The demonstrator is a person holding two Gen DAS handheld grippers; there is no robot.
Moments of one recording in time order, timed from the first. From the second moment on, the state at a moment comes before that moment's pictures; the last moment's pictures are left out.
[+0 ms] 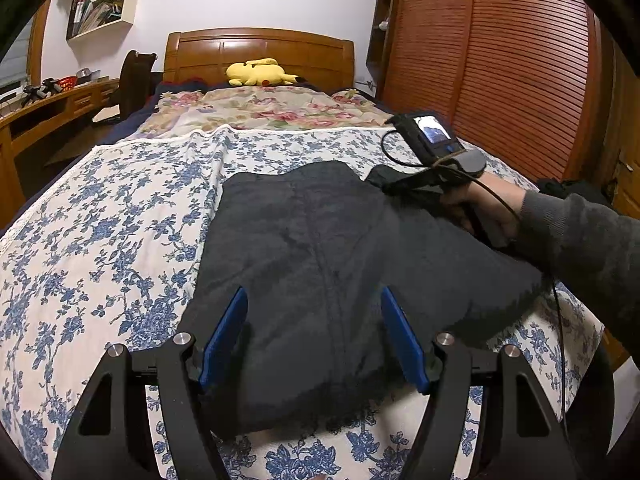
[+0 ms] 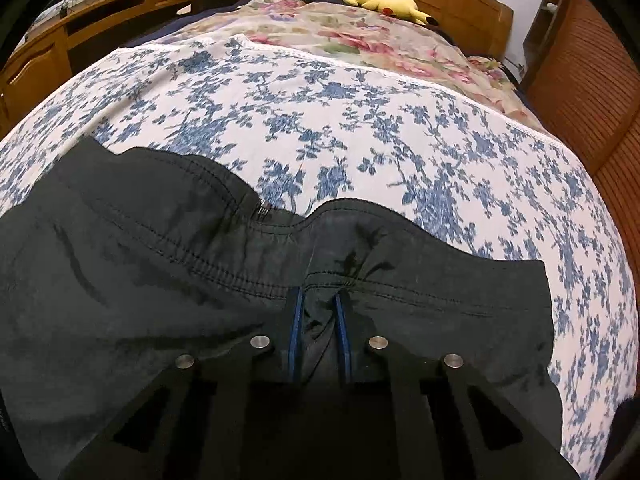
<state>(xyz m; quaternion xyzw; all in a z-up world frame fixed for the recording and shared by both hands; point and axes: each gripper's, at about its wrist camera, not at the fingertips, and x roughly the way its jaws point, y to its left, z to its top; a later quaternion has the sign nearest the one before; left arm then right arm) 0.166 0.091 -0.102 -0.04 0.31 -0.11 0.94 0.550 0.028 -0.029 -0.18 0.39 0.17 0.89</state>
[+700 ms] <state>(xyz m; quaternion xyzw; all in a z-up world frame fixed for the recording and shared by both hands) 0.160 0.051 -0.093 -0.02 0.30 -0.15 0.94 0.407 -0.108 0.002 -0.14 0.39 0.18 0.89</state>
